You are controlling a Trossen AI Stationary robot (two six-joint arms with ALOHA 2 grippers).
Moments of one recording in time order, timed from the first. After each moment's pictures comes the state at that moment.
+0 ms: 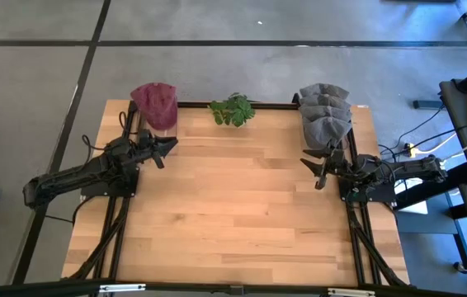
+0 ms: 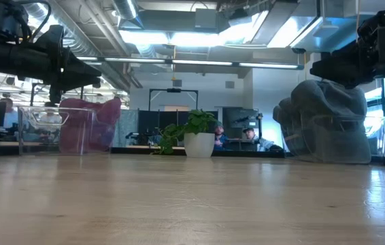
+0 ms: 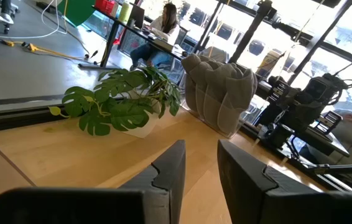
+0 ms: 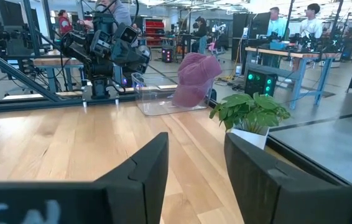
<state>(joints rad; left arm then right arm) 0.42 0.13 0.01 0.10 -0.09 -0.48 0.12 0.06 0.01 0.08 0.48 -0.03</state>
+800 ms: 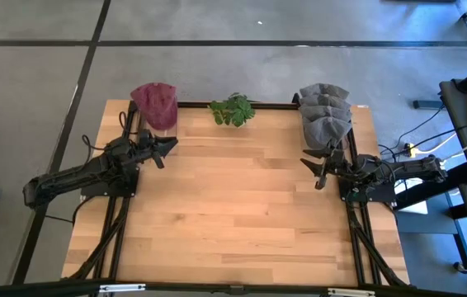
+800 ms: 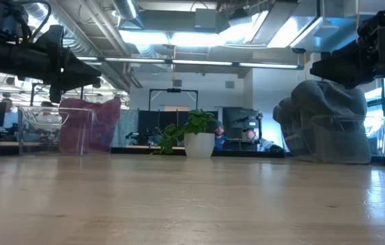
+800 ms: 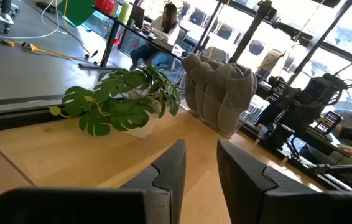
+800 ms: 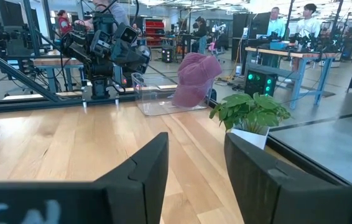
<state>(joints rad) 0.42 0.13 0.01 0.10 -0.09 -0.48 0.12 0.06 0.01 0.08 0.48 -0.03</state>
